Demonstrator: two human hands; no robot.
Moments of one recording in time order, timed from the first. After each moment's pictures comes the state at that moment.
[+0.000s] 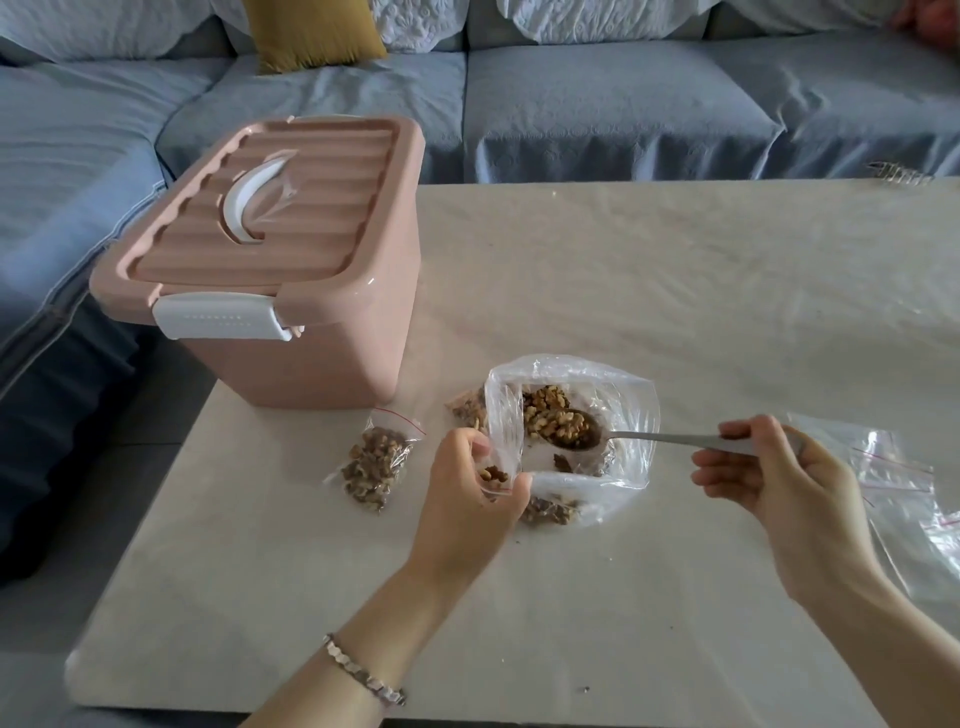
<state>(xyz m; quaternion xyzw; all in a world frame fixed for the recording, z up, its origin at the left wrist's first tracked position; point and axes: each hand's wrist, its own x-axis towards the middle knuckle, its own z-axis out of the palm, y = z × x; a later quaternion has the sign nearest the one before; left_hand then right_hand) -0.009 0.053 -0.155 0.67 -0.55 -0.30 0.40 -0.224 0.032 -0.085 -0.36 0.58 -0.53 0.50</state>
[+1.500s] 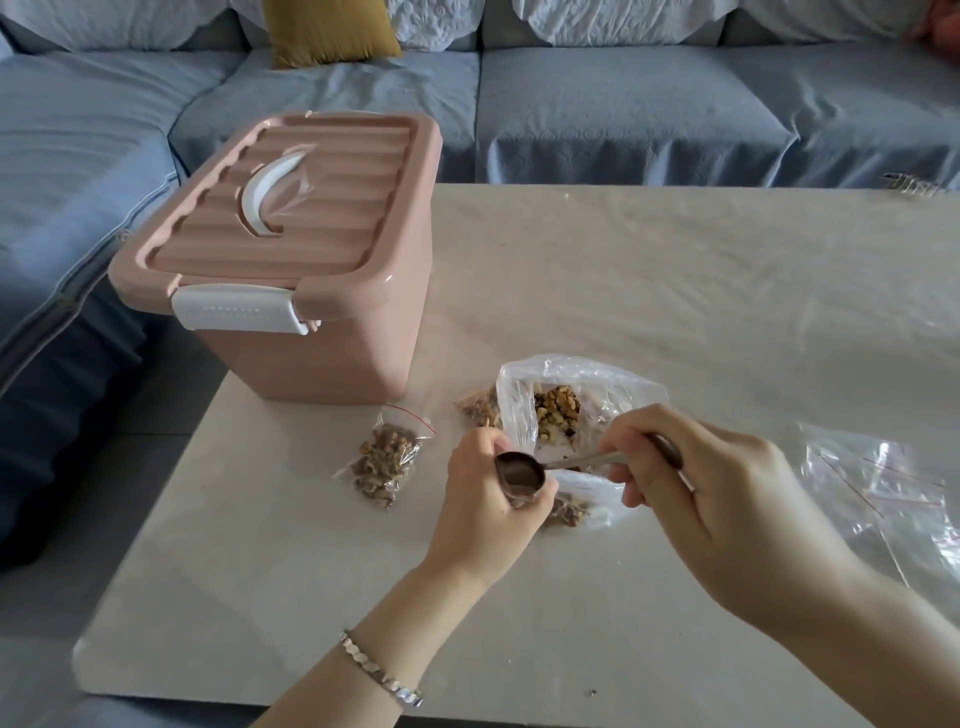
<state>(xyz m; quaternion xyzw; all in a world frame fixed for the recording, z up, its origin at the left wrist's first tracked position) -0.015 0.054 -0.158 0.64 -0.56 -0.27 0.44 -0.175 0.053 -0.043 -0.83 0.41 -0.34 0.18</state>
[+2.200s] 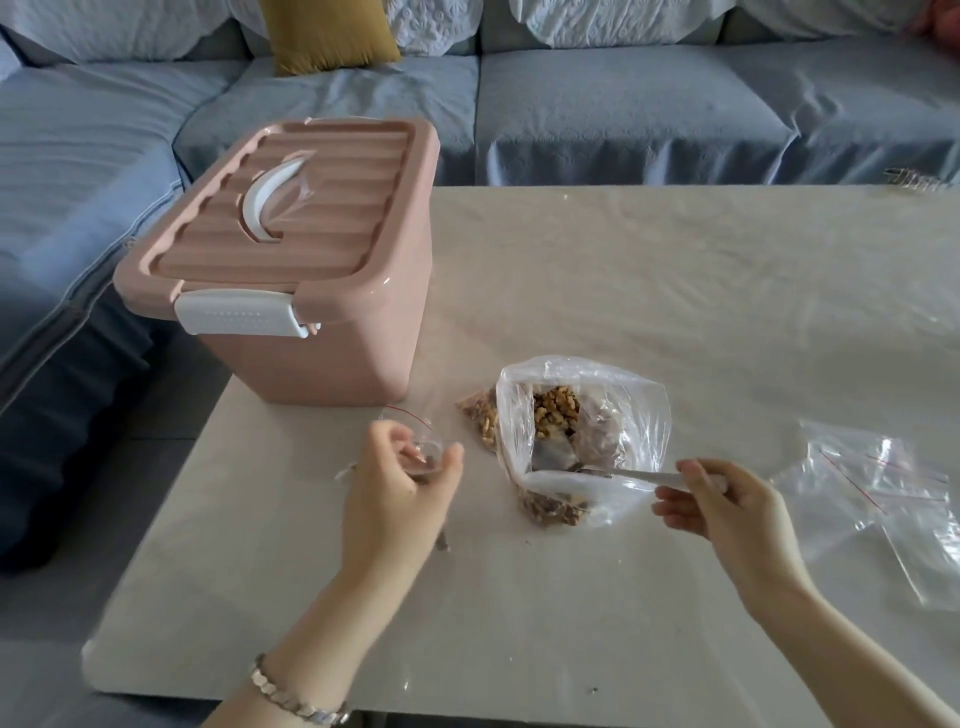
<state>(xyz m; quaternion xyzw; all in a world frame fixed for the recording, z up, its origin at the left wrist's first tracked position) 0.032 0.065 -0.135 0.77 -0.45 -0.18 0.42 -0.215 0.034 -0.134 -0.41 0.63 -0.44 0.48</state>
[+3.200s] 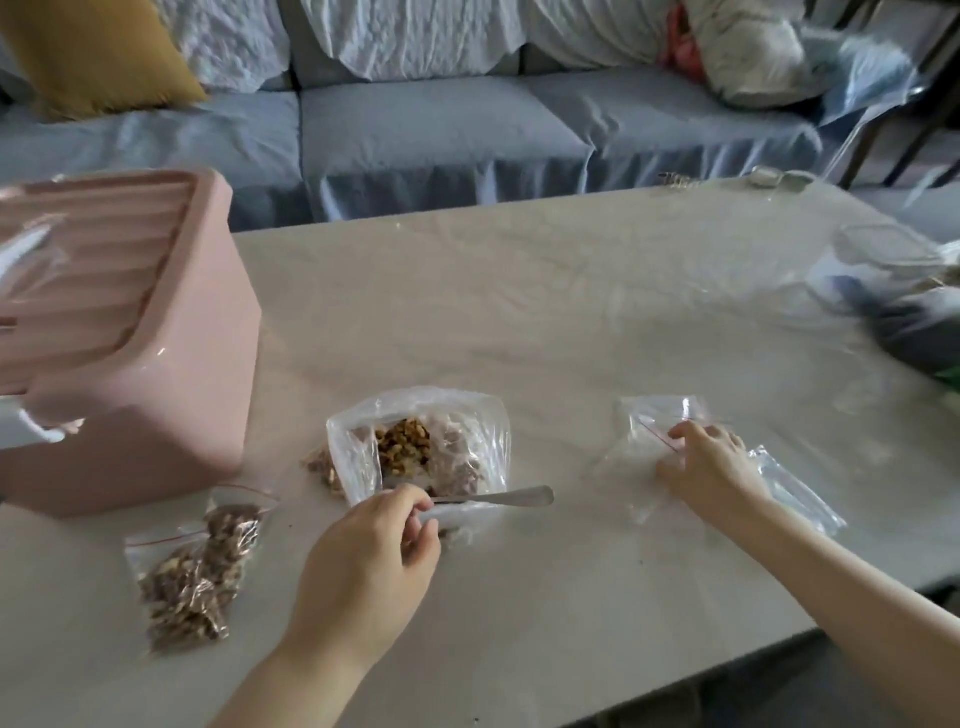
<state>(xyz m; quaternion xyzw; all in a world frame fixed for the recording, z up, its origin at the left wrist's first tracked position) -0.039 0.059 -0.117 0.63 -0.73 -0.13 0.25 -0.353 -0.001 -0.147 -0.53 0.83 -0.05 0.18</state>
